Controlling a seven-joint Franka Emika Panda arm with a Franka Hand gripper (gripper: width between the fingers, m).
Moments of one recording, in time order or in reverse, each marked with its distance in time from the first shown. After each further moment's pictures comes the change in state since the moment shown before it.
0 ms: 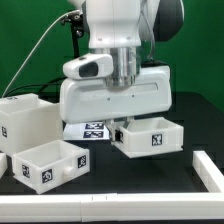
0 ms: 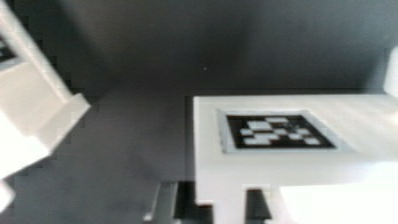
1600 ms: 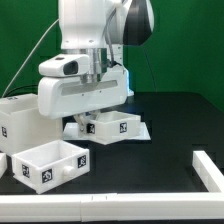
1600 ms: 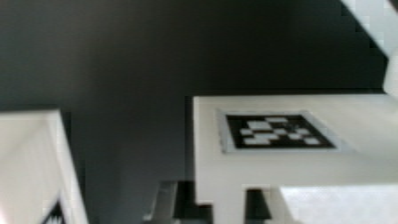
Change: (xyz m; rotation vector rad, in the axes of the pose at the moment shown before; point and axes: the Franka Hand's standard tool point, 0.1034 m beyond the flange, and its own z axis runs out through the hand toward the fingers) arm -0.106 0.033 0.023 -0.038 -0.004 -0.476
